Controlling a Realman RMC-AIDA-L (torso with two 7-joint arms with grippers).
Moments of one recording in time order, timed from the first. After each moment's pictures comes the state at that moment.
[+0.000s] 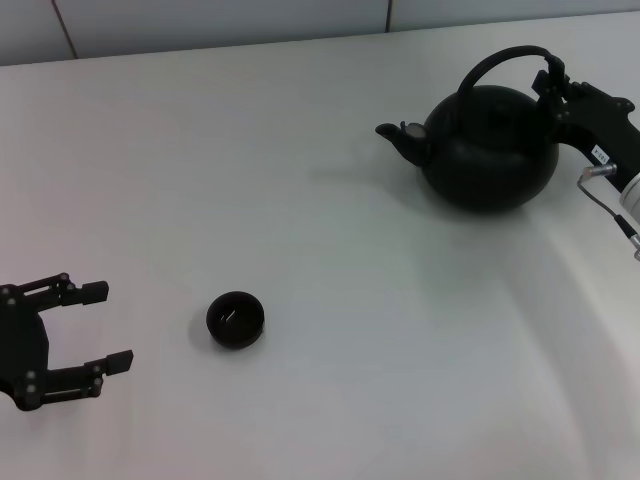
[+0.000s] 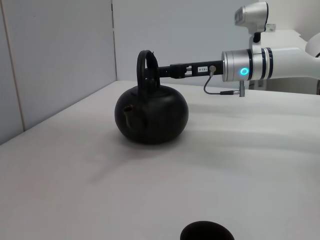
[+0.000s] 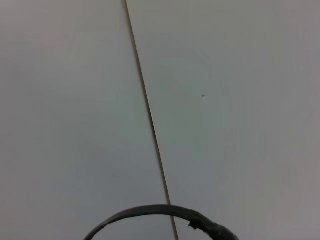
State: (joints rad) left arm -0.28 -1.96 0.90 0.73 1.86 1.67 -1.05; right arm 0.48 2.08 -0.62 -0.13 -1.05 -1.09 0.63
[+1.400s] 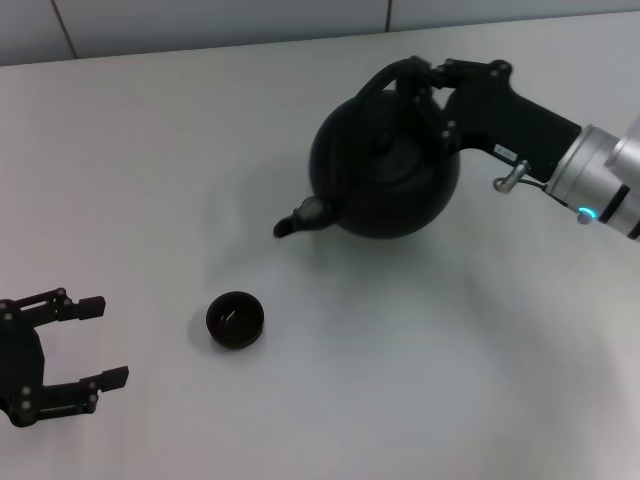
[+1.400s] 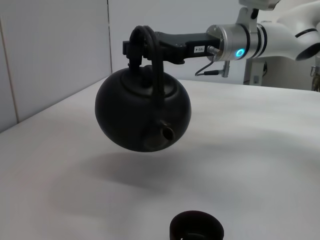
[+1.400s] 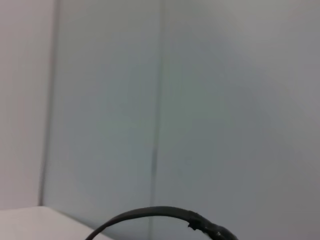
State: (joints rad) left arm -0.26 -1.96 0.90 0.73 1.87 1.69 -1.05; right arm 0.48 2.08 -1.07 -0.35 -1.07 -1.25 0.62
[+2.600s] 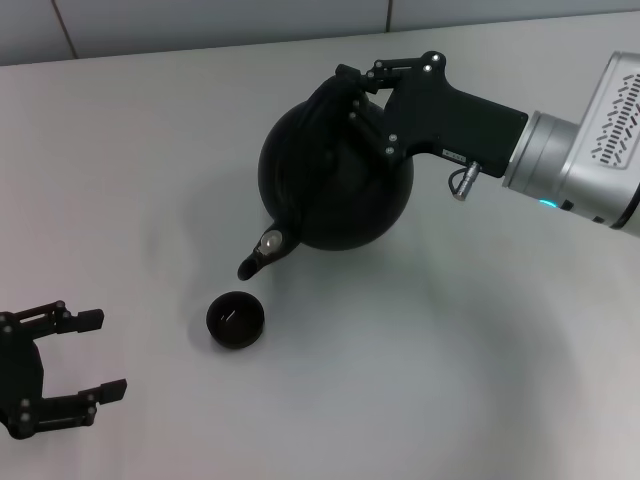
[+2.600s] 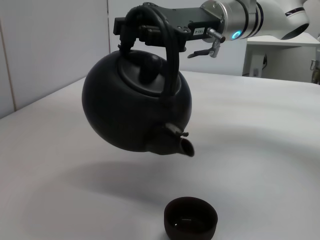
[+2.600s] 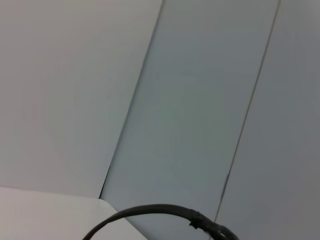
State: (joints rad) left arm -0.25 -1.96 0.90 0.73 1.90 1.68 -1.05; right arm 0.50 2.09 -1.25 -0.47 -1.07 -1.24 0.55
